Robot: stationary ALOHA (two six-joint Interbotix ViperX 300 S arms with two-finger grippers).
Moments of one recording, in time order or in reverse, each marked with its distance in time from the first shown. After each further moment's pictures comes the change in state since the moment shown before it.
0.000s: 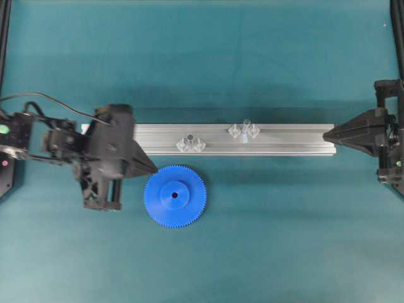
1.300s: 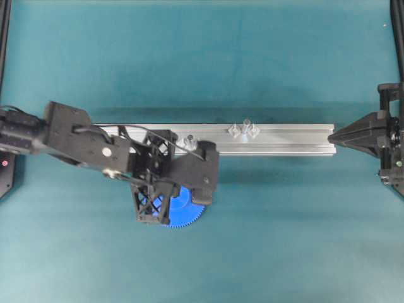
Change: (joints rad) left arm -0.026 0.405 -0.314 0.002 0.310 0.006; right arm -0.011 -0.031 0.025 0.000 0.071 0.017
